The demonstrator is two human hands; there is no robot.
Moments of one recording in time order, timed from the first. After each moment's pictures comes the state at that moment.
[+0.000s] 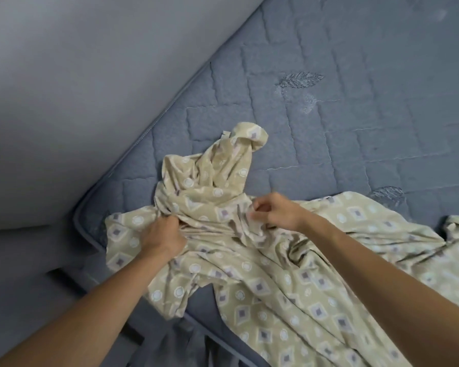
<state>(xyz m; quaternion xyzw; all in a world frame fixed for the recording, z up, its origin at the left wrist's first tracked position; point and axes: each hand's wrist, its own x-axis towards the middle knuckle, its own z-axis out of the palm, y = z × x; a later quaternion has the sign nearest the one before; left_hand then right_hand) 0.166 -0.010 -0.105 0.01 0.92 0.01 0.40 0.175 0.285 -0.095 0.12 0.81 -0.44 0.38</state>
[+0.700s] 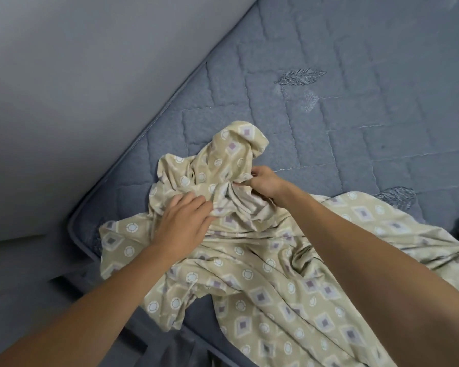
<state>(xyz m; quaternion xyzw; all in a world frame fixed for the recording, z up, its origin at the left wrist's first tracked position) 0.150 0.015 -0.117 0.34 0.92 0.18 0.08 0.102 0.277 -0.148 0.25 0.71 -0.56 0.35</state>
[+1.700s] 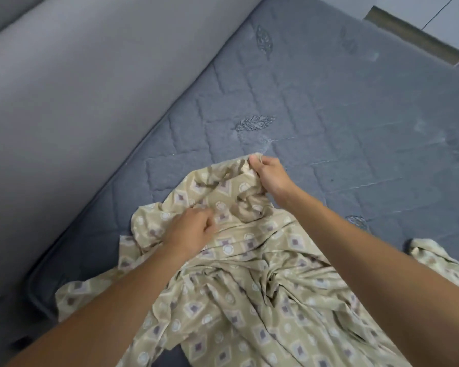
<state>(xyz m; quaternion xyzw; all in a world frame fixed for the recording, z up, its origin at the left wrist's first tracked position) 0.080 0.143 -0.094 0.21 0.92 0.19 0.29 0.045 0.384 -0.070 0.29 0.73 -0.61 0.13</state>
